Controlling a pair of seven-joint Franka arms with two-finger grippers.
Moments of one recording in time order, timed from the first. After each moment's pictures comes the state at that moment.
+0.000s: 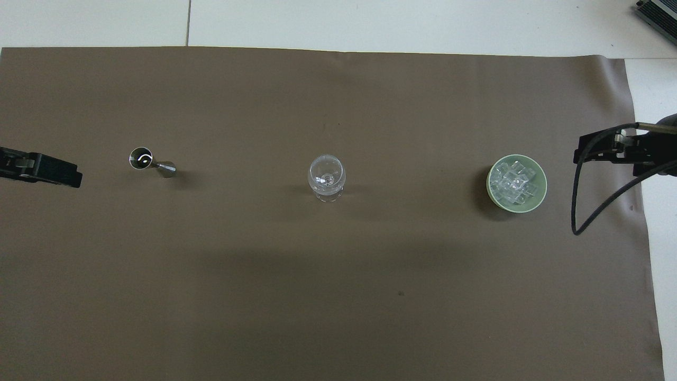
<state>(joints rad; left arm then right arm) -0.07 -0.03 0.00 -1.56 -0.02 1.52 0.11 0.11 0.00 -0.12 -1.60 0.00 1.65 0.21</state>
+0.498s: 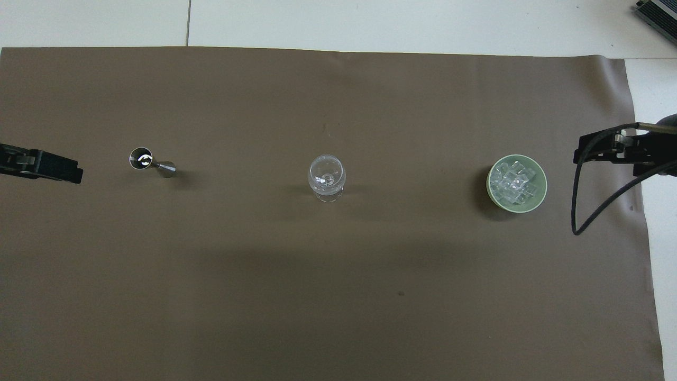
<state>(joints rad) -0.07 -0.03 0.00 -1.56 -0.02 1.56 0.11 0.11 0.00 -0.12 -1.60 0.00 1.65 0.21</state>
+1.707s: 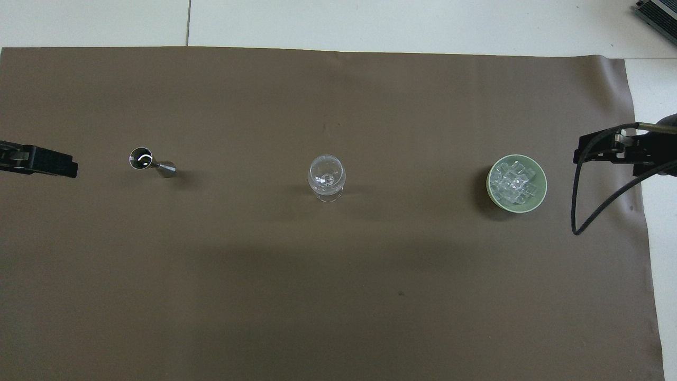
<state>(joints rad) -0.06 -0.04 0.01 -1.58 -0.02 1.59 0.11 0.11 0.00 -0.12 -1.60 0.00 1.65 0.21</state>
